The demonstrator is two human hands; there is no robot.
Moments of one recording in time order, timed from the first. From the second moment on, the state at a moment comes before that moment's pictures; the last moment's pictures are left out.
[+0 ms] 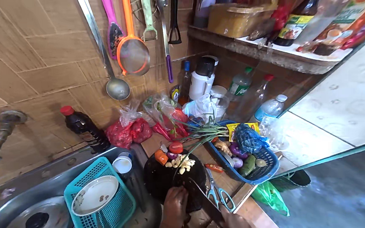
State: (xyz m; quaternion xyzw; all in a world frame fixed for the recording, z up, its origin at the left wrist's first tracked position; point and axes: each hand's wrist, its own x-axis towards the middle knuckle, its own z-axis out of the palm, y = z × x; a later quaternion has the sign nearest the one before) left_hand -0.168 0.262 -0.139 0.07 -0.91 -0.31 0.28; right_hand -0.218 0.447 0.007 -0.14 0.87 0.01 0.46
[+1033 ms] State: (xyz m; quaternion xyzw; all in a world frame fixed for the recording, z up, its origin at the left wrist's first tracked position) left_hand -0.156 0.249 -0.141 0.05 -0.90 -0.30 0.30; right_hand -0.198 0.429 0.016 -0.14 0.88 0.06 0.45
